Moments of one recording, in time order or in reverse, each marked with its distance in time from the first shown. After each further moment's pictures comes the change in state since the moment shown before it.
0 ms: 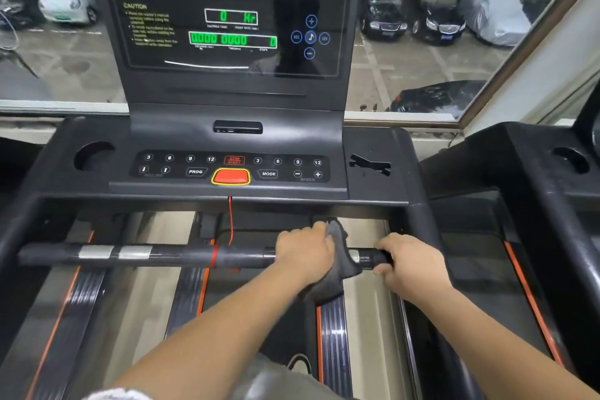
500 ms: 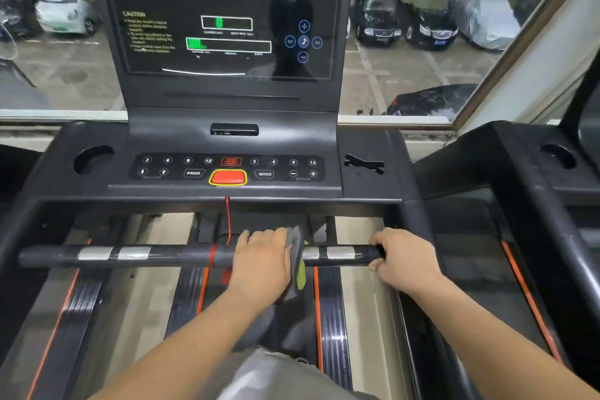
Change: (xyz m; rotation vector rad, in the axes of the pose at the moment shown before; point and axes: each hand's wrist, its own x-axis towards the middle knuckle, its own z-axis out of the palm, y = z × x) left_hand -0.046 -0.068 0.021 0.029 0.419 0.079; right_hand 0.001 -0.010 -0.011 -0.036 -0.029 0.045
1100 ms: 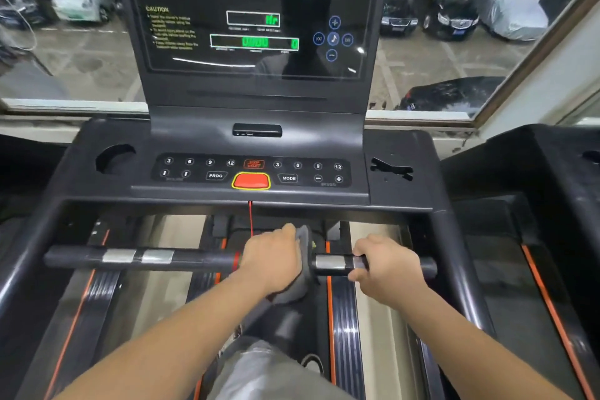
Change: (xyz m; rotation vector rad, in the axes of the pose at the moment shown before) left_hand 0.035 -0.031 -0.020 0.001 -0.339 -0.079; right_hand 0.018 -0.068 0.011 0.049 -0.101 -0.085
